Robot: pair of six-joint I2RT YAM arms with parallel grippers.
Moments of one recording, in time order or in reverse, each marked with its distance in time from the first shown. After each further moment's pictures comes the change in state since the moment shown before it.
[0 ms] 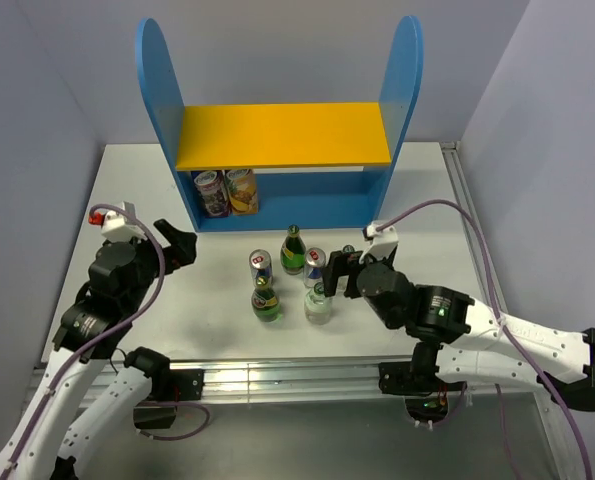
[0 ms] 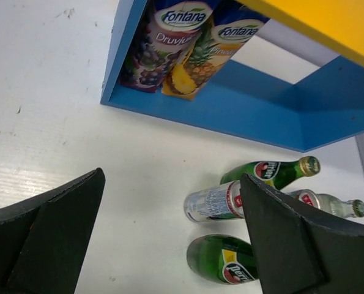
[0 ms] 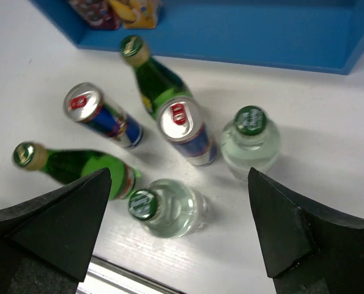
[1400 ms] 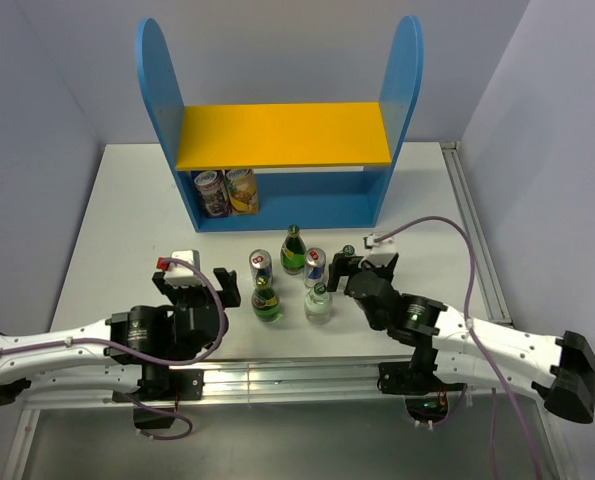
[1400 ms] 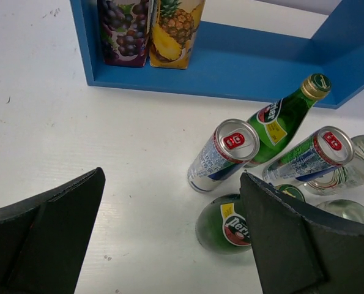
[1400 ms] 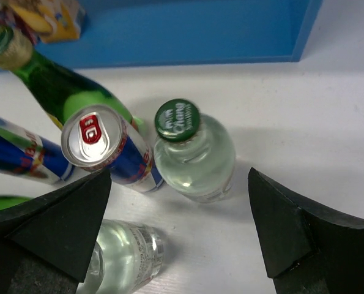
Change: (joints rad) left arm -1.009 0.203 -0.089 -0.159 -0.966 -0.389; right arm -0.098 -0.036 -0.316 0.307 0.130 -0.014
